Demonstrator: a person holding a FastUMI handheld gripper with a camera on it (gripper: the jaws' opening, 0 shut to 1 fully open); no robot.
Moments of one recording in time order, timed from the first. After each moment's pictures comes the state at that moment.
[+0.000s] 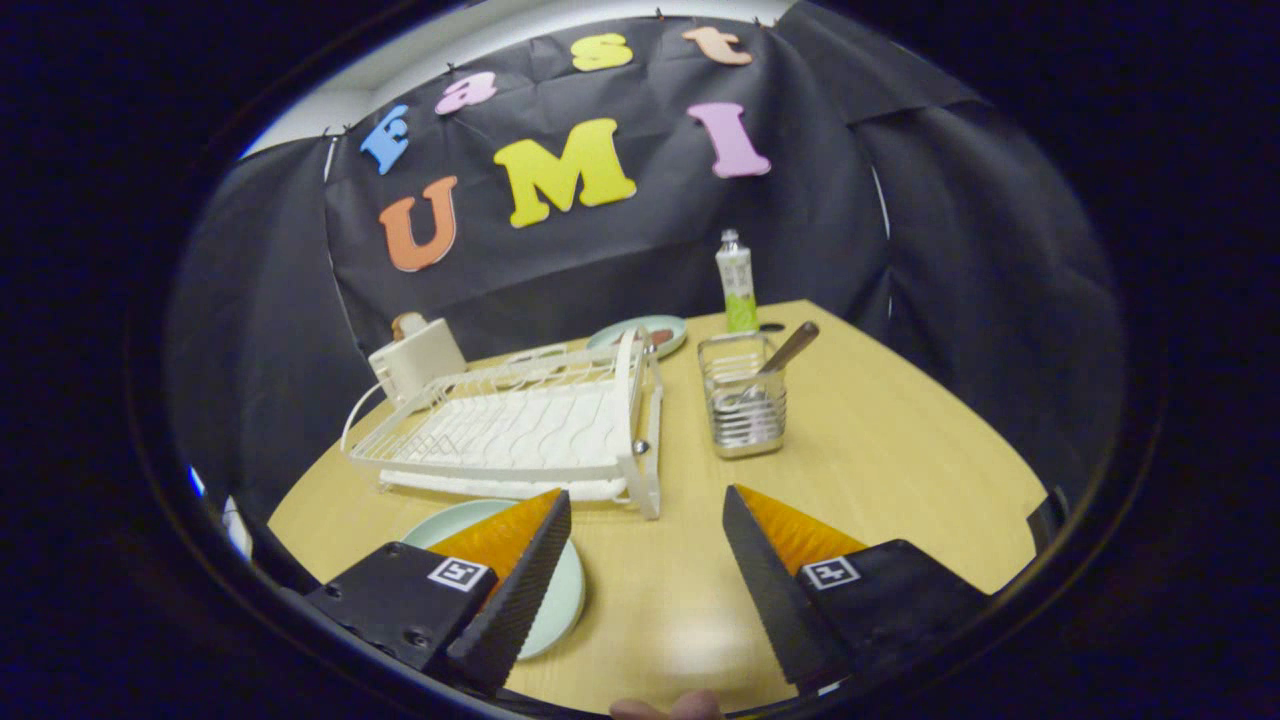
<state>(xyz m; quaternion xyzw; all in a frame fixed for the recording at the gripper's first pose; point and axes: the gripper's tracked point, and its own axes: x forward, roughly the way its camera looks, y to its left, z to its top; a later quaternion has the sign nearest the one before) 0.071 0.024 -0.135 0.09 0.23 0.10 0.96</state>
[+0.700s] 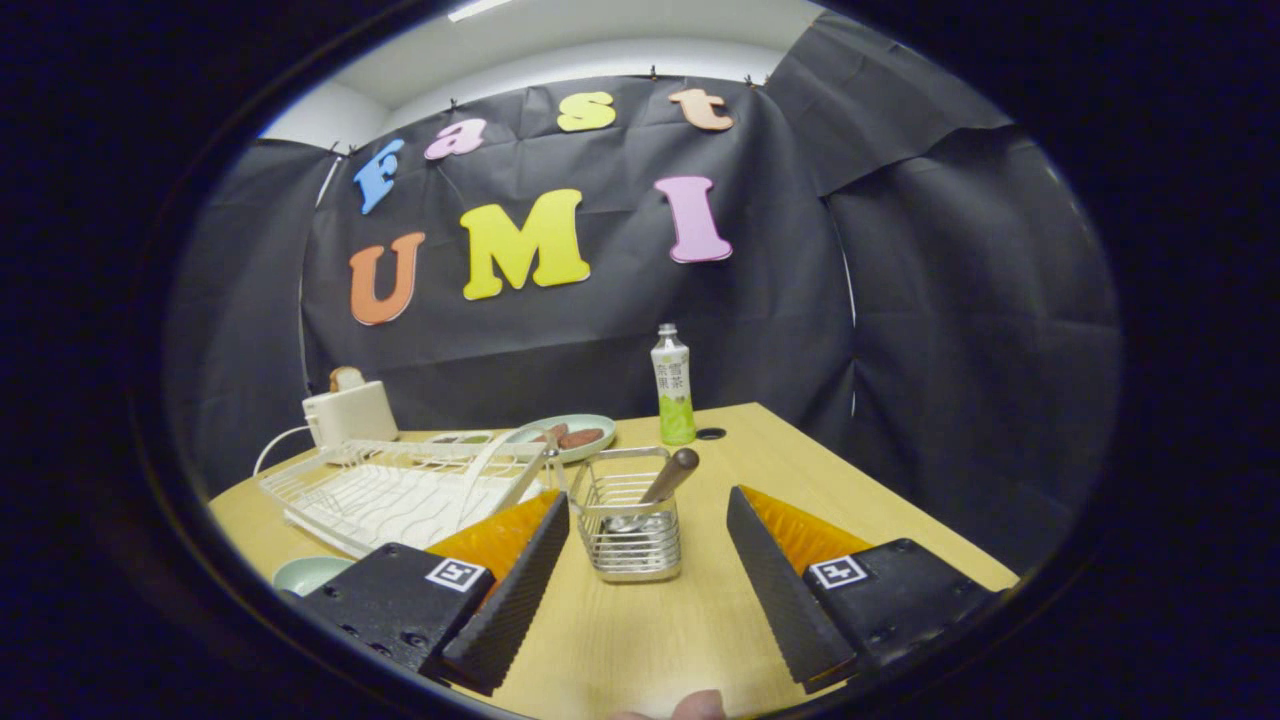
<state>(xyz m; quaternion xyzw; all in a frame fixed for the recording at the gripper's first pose) 0.192 -0.046 -0.149 0.07 0.14 0.06 0.99</state>
